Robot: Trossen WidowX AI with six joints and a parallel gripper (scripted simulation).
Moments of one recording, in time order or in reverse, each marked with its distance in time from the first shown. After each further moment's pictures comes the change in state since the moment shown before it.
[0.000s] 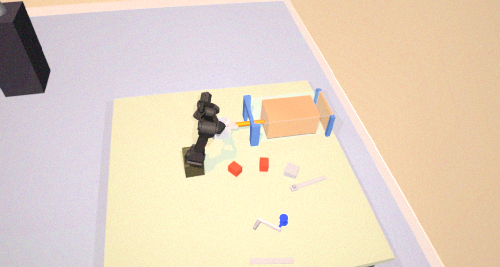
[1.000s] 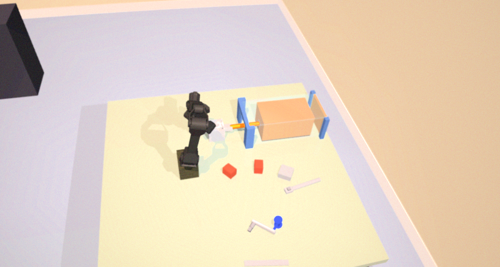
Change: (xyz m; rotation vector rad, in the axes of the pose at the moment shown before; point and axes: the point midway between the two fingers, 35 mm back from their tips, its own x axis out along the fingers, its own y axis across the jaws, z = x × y) arm 0.000 0.029 -0.001 0.007 -0.008 -0.007
